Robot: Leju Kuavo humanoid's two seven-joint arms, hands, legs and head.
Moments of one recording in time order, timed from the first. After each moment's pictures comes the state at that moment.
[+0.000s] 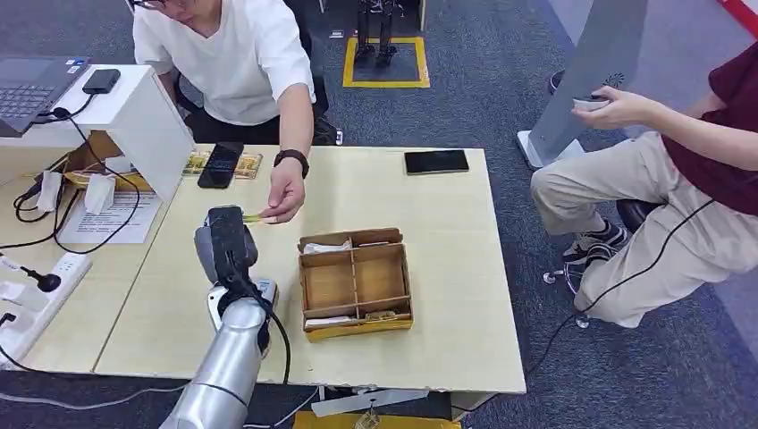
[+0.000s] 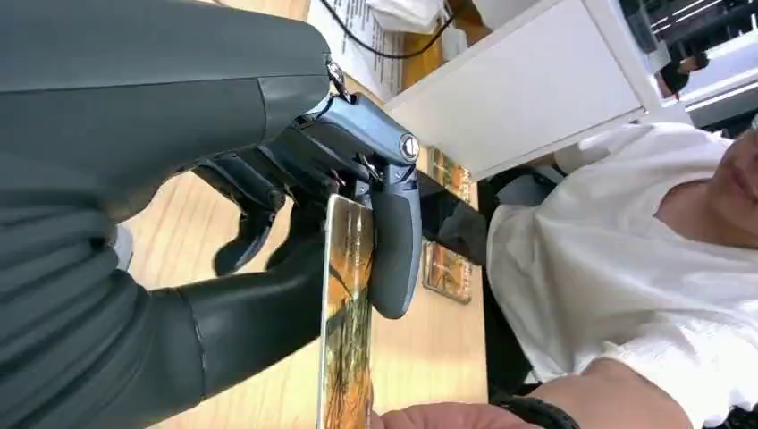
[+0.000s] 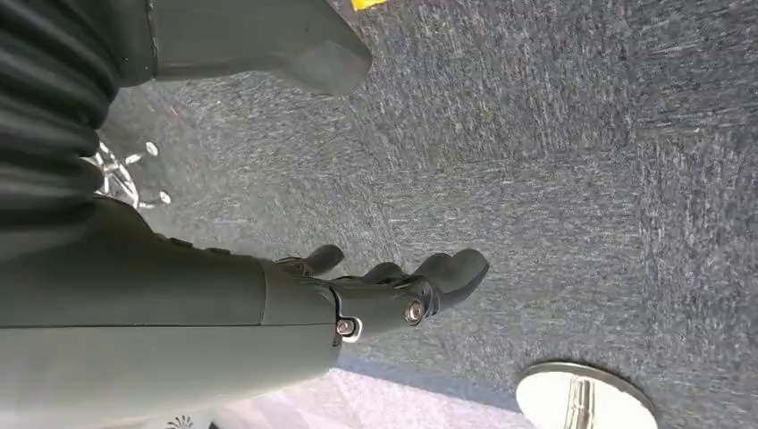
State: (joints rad) left arm -0.46 -0.32 -0.01 -0.94 -0.39 0.70 -0.27; right arm -0.14 0.24 -1.17 -0.28 1.25 -0.69 -0.12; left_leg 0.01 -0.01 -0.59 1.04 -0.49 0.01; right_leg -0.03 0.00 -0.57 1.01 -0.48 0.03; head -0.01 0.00
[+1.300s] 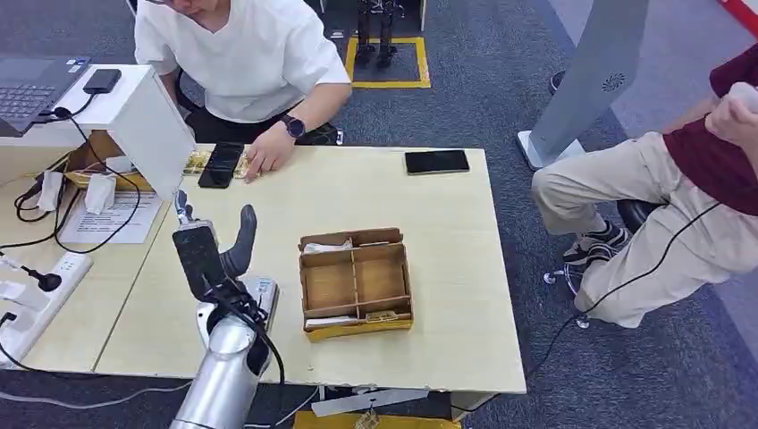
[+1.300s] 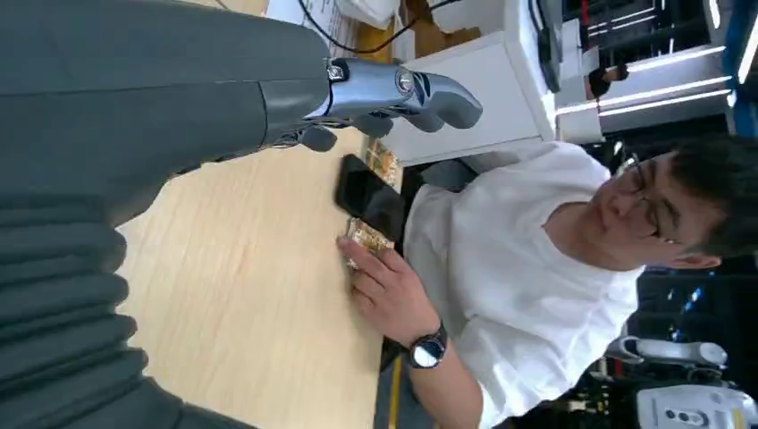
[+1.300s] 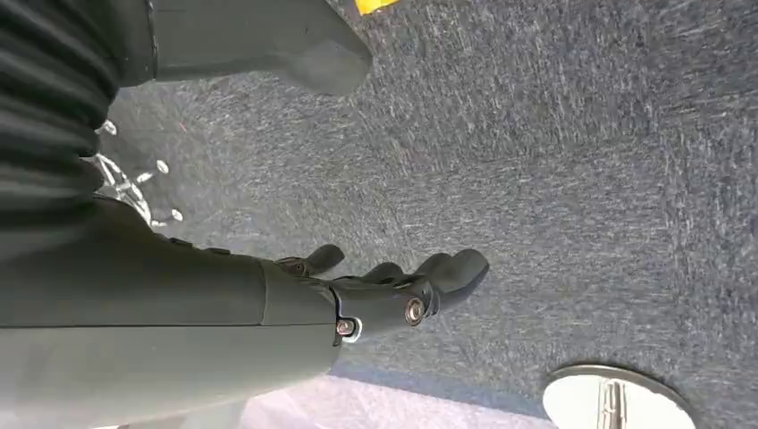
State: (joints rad) left arm -0.30 -0.27 -0.21 -1.29 -0.16 0.70 -0.33; right arm -0.12 0.24 -1.20 -0.30 1.18 -0.69 -0.17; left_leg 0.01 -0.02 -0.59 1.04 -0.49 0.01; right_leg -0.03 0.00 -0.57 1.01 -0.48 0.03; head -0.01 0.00
